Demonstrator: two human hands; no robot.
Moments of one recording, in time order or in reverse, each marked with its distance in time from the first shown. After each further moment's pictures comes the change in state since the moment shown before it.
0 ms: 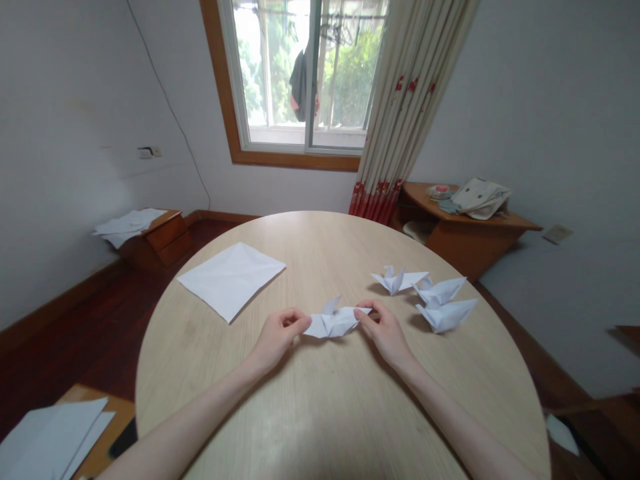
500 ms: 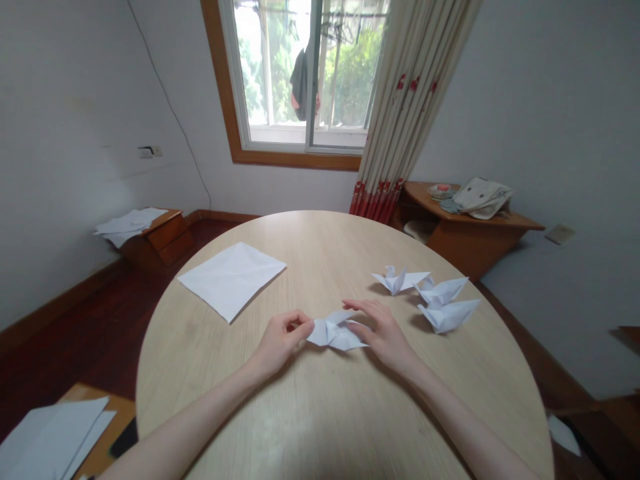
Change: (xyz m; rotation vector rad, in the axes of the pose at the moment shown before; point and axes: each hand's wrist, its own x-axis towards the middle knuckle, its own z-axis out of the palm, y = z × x) left_hand -0.004 0.001 0.003 0.021 -0.057 0.006; right_hand -0.006 -0.024 -0.011 -0.088 -0.222 -0.243
